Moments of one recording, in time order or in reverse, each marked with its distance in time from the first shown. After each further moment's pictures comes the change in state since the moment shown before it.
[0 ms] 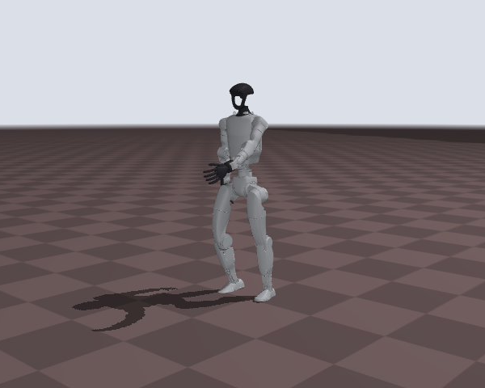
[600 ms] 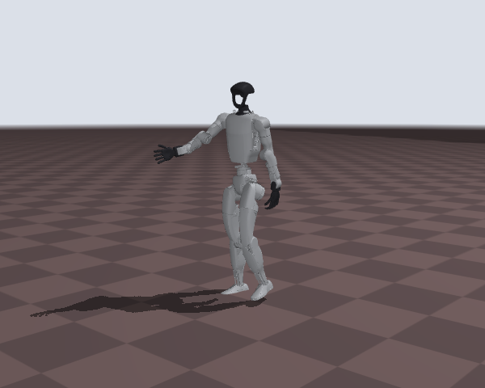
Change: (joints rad) left arm 0.974 -0.151 -0.184 0.388 -0.038 0.032 -0.238; right arm -1.016 -0.086 0.044 -0.345 0.262 -0.200 -0.303; waist 0.219 -0.169 -0.024; left_leg -0.480 0.067 0.131 0.820 -0.070 0.091; right_leg 0.204 -0.065 0.135 -0.573 0.108 0.064
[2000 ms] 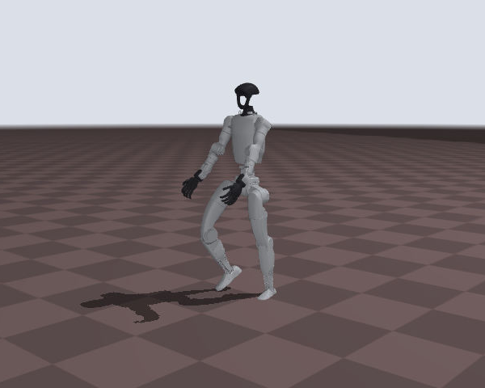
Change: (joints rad) left arm -0.799 0.140 0.211 -0.085 -0.017 -0.012 0.180; right arm 0.546 0.055 -0.038 0.031 -0.362 0.118 0.157; waist -0.288 0.206 -0.016; left_leg 0.475 0.012 -0.044 -0.820 0.052 -0.107; right_leg -0.596 0.054 -0.175 1.167 0.105 -0.089
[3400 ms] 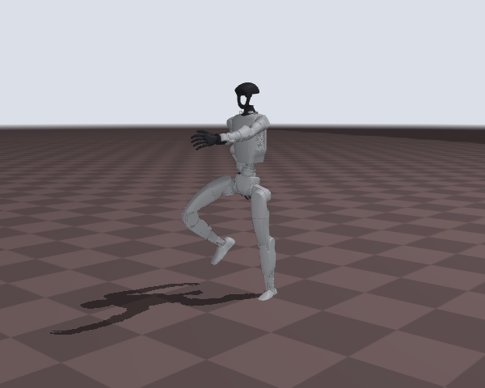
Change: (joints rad) left arm -0.603 0.178 -0.203 -0.250 0.206 0.010 0.080; right arm 0.711 0.005 0.088 0.286 -0.057 0.085 0.264; waist -0.254 0.054 0.125; left_leg 0.047 0.063 -0.264 0.000 0.046 0.033; right_leg -0.322 -0.262 -0.065 0.814 -0.148 -0.044
